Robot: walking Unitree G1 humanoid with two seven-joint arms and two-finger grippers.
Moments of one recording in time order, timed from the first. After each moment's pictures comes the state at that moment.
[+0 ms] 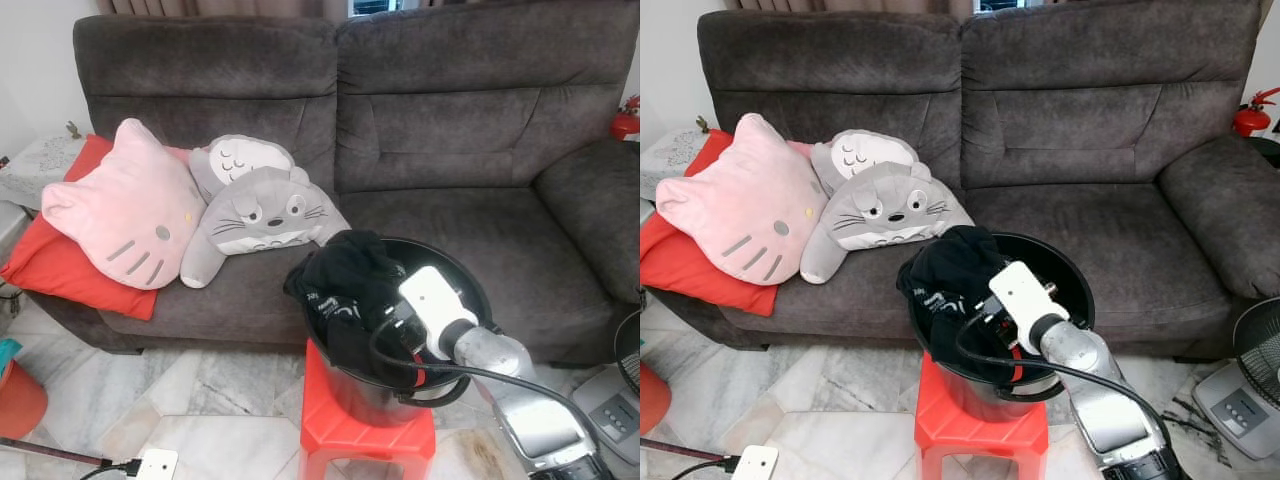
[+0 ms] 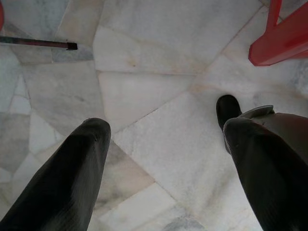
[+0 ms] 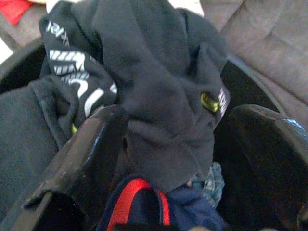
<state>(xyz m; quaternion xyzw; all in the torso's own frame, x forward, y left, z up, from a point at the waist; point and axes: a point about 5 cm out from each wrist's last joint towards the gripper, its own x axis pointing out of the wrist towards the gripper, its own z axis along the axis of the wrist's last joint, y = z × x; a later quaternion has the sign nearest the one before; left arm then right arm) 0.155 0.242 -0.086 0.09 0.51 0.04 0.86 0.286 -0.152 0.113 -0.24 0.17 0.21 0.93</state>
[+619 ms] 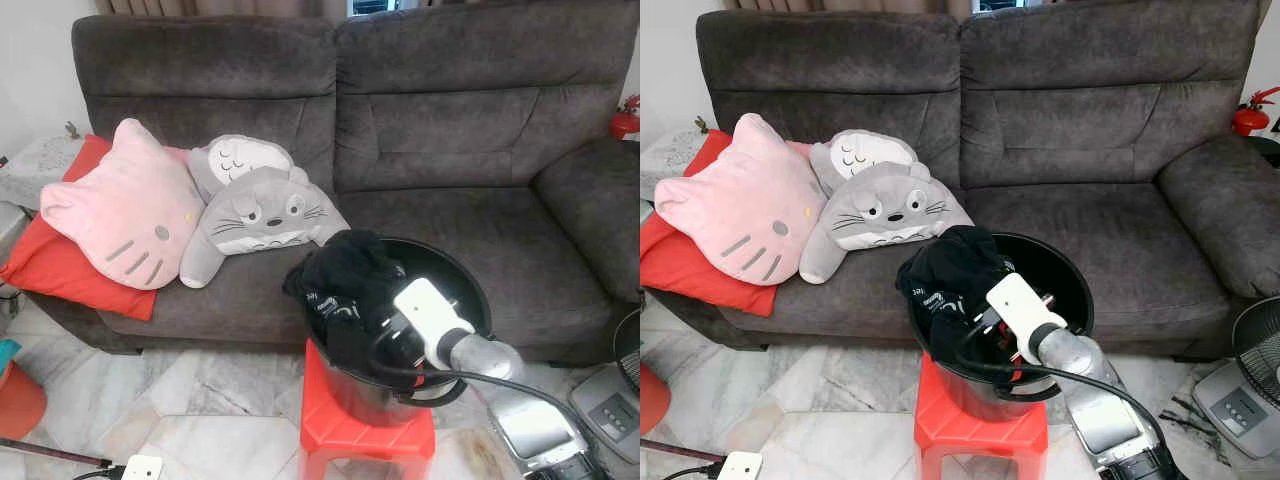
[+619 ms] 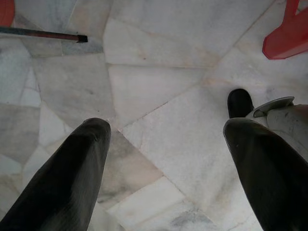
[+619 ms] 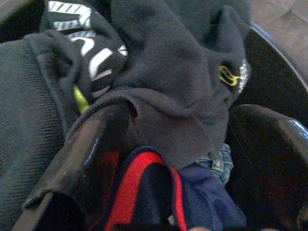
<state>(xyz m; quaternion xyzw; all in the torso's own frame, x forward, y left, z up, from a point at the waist) 0.146 0.260 -0.084 0.10 0.51 0.05 0.85 0.284 -0.152 0.098 -0.26 0.21 0.22 0.92</state>
